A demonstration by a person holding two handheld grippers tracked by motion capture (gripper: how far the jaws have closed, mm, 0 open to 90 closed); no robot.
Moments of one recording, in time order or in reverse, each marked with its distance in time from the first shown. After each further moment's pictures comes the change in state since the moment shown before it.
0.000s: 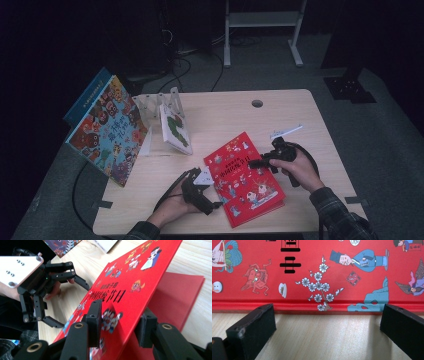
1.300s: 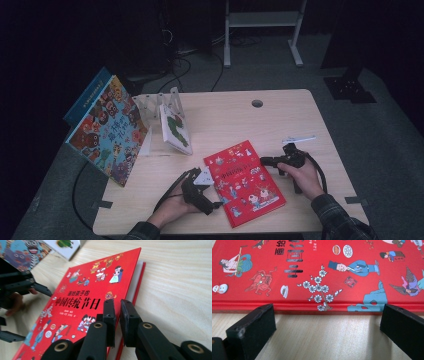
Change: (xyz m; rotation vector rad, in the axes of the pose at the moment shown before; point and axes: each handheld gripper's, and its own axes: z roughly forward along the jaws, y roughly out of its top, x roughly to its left) left arm 0.000 0.000 0.000 0.000 0.000 -0.003; right arm -0.025 -0.039 -0.007 -0.141 -0.190 0.128
